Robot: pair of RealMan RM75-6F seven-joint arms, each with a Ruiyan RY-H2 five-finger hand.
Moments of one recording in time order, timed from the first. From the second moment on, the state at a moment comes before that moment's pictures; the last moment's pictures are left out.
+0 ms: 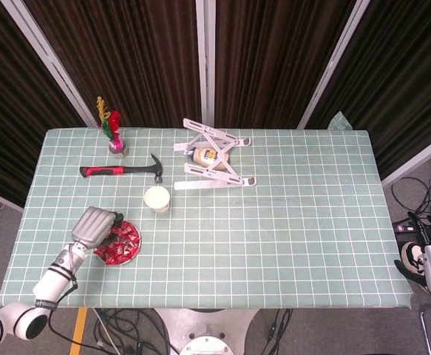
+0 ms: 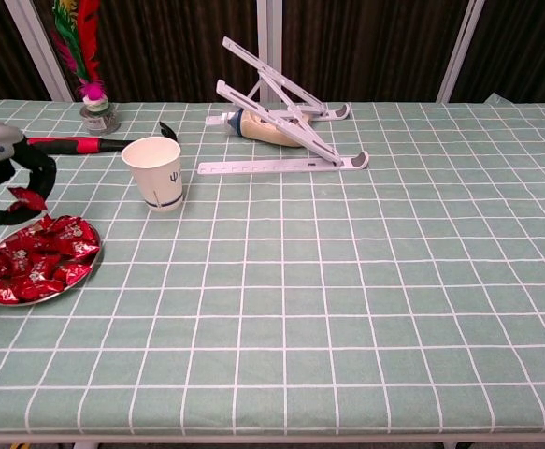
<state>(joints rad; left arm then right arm) -0.52 -1.40 -0.06 -1.40 1.40 1.02 0.14 0.05 -1.05 0.08 -1.59 -1.48 1.50 -0.01</state>
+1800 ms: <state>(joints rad) -0.71 -1.45 -0.16 -1.41 1.24 1.03 0.29 0.04 -1.05 0.08 -1.56 -1.48 1.51 0.03</state>
